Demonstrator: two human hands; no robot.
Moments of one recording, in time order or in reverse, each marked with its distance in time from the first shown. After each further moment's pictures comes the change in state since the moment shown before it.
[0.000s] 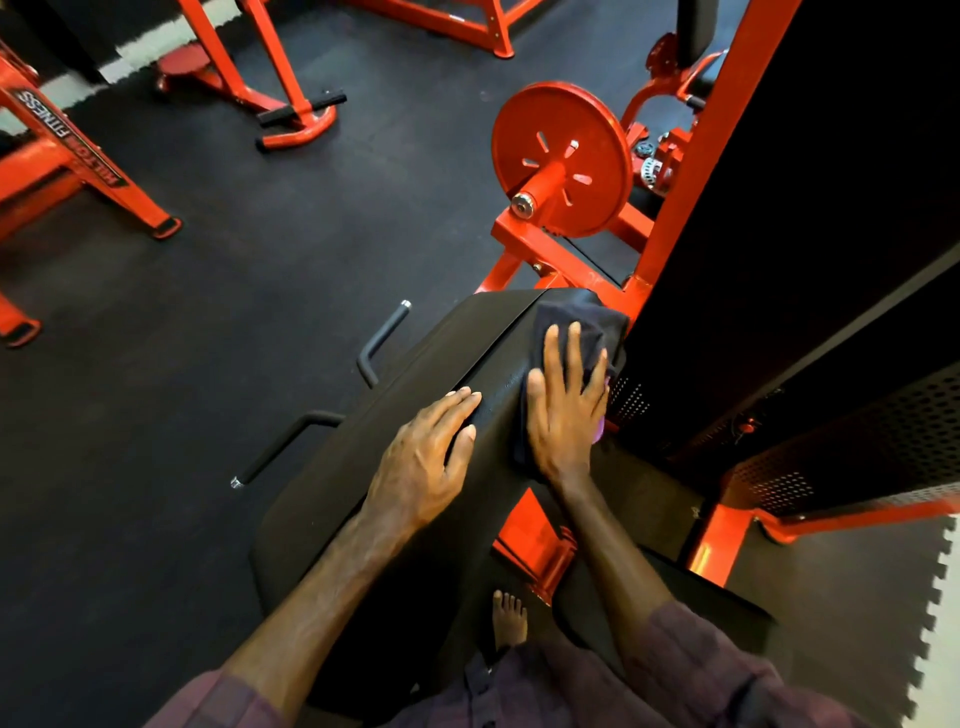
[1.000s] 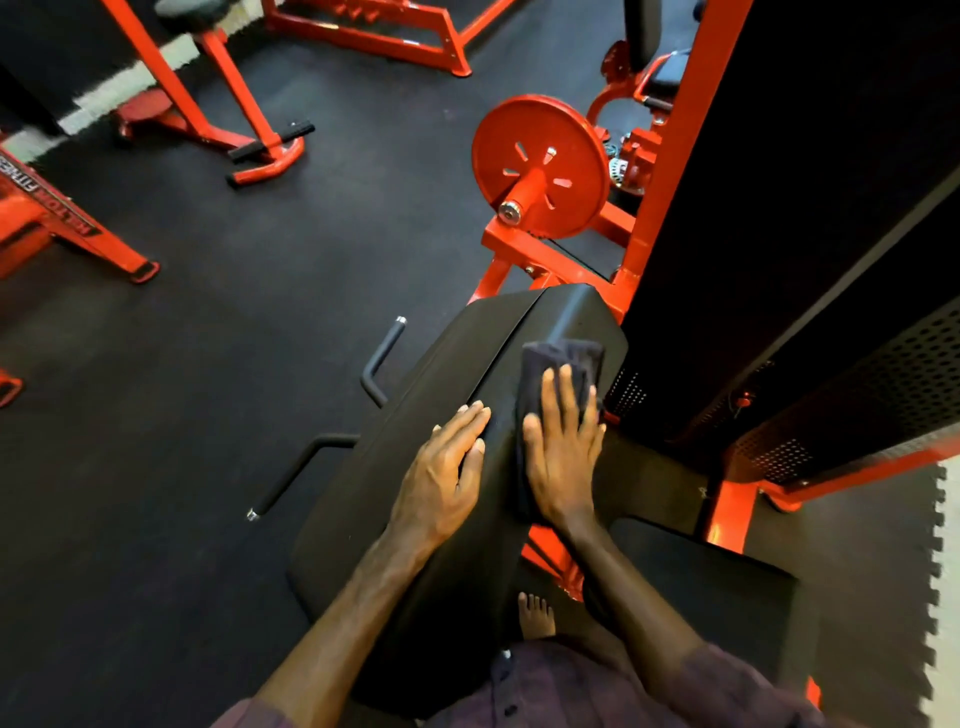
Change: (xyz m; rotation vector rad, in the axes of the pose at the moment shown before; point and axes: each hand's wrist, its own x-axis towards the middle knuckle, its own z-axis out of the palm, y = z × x) left_hand -0.019 -0.020 -0.004 -0.228 -0.035 0.038; right_hand -0.070 -0.026 -0.002 0.042 -0.077 0.090
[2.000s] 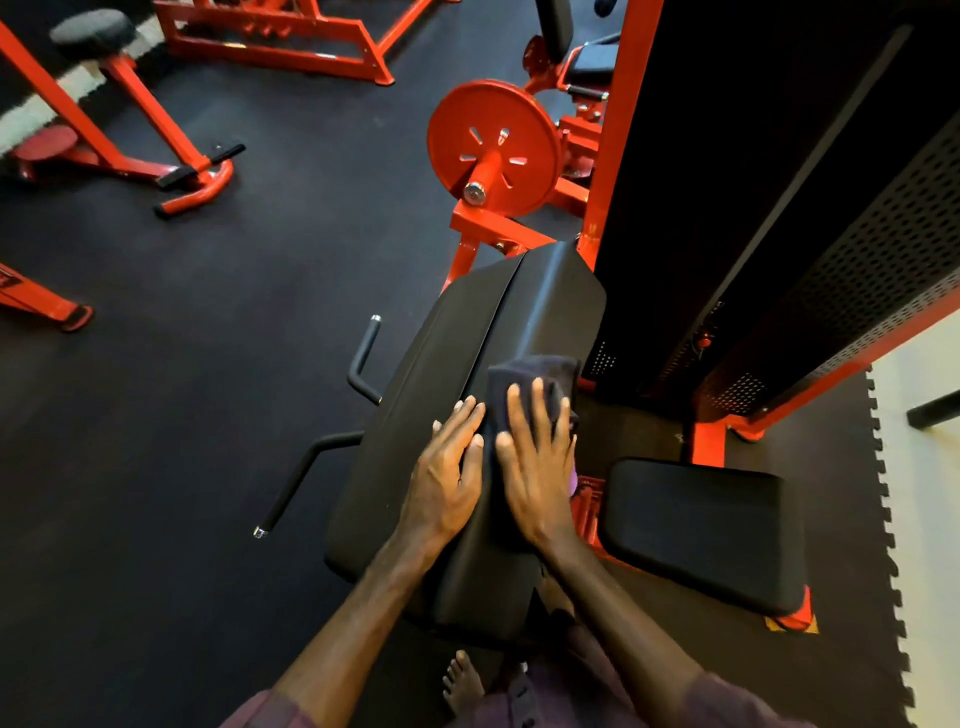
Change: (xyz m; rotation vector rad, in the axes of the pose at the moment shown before) left_hand -0.058 -0.033 -0.030 -0.116 -0.102 0.066; right_hand -0.109 -0.066 0.029 0.077 0.053 0.019
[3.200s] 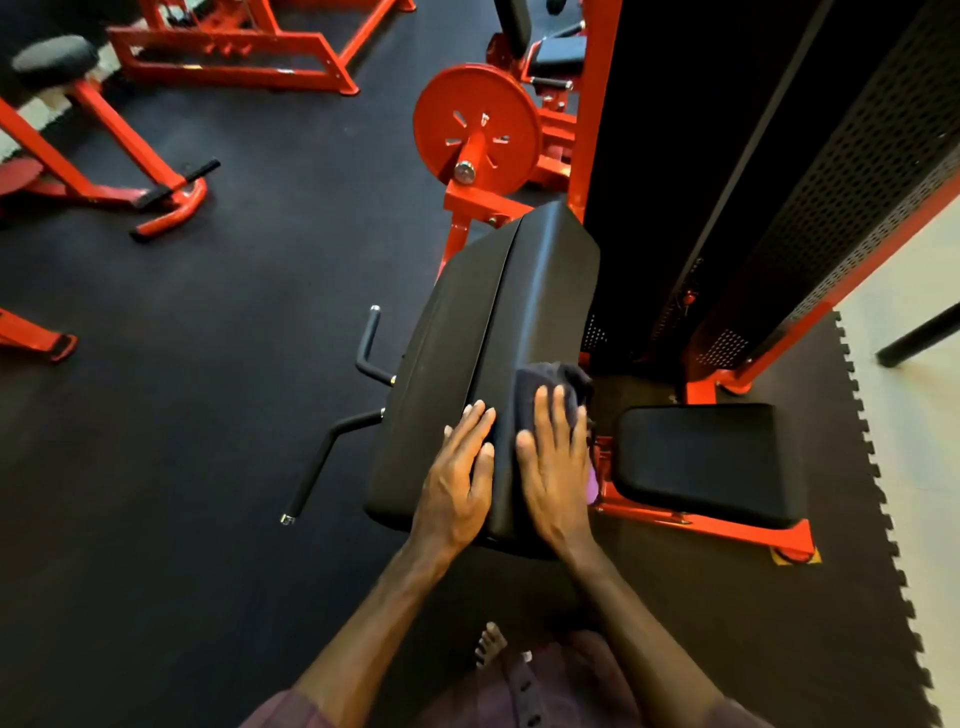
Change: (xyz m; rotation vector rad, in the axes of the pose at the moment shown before) left_hand -0.089 -0.024 -0.029 -0.003 -0.083 0.104; right_hand -0.092 -0.029 0.029 -0.008 0.053 0.134
